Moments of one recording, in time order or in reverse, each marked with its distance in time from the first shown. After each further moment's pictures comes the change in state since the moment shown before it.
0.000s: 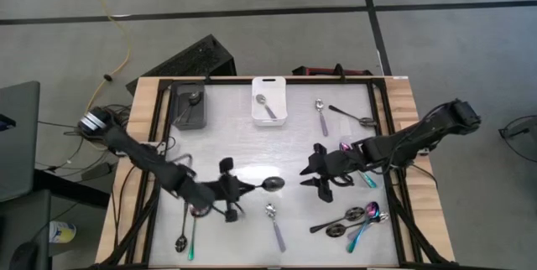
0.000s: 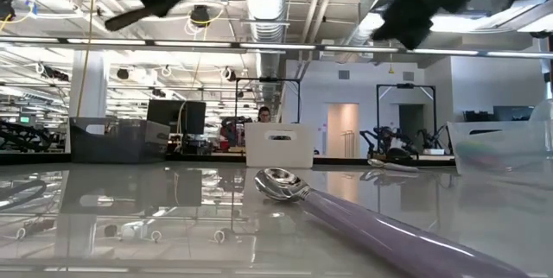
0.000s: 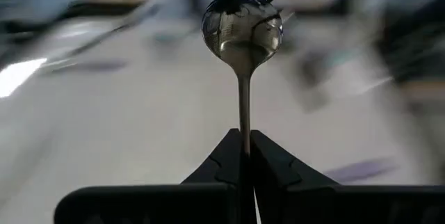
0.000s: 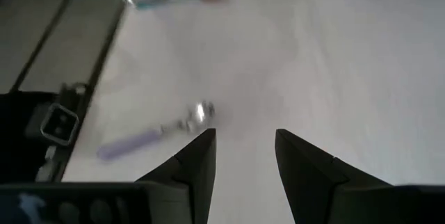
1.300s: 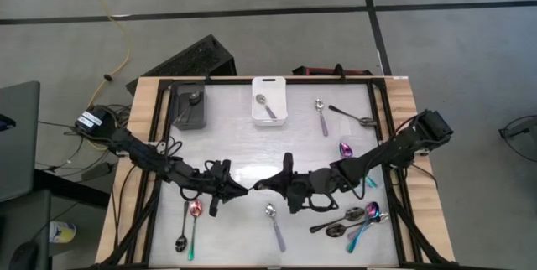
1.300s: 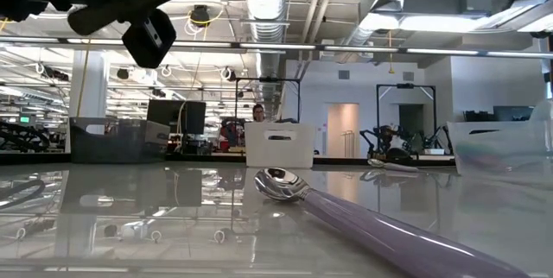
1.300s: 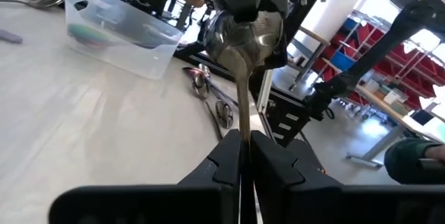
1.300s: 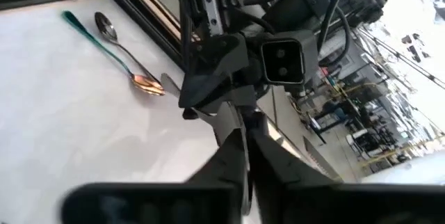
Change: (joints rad) left arm 0.079 -0.021 -0.381 0.730 0.284 -0.280; right arm 0.102 0.360 0.198 0.582 0.329 -1.075
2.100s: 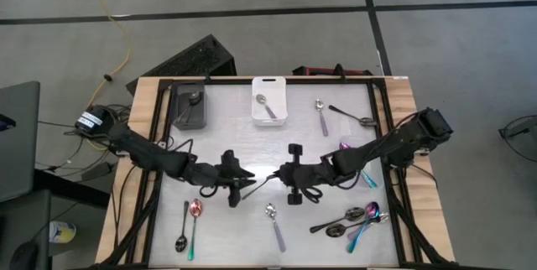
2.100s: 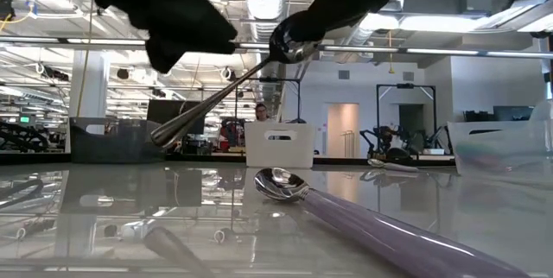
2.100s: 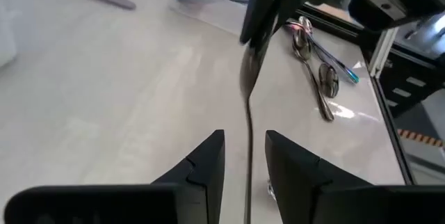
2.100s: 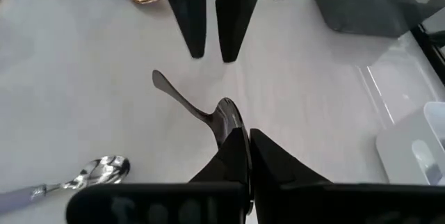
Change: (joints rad) left arm 0.088 0.008 0.265 -0.660 -0.112 -0.016; right arm -0.082 -0.014 0.130 -0.641 -0.029 0.832
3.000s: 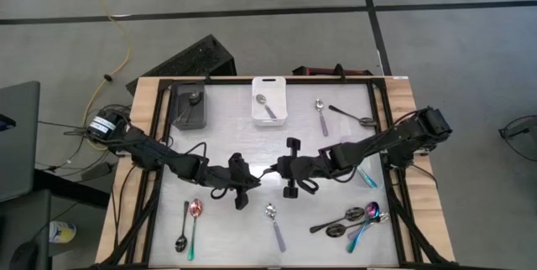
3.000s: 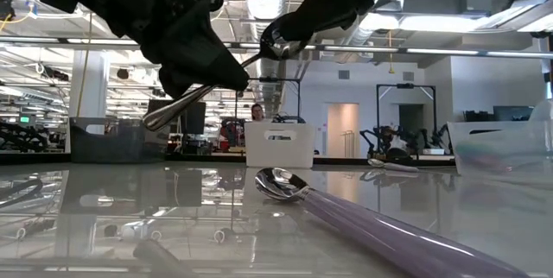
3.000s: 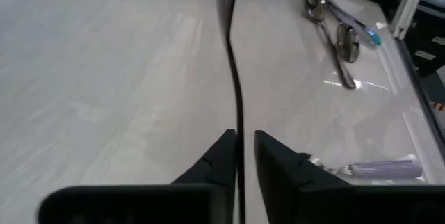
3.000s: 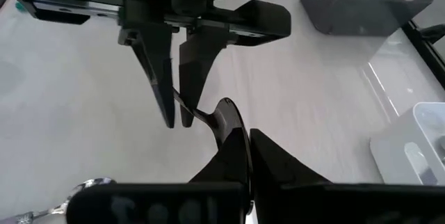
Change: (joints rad) left arm 0.035 0.144 0.024 0.037 0.080 0.034; right arm -0.063 0.000 0.008 0.028 -0.025 0.015
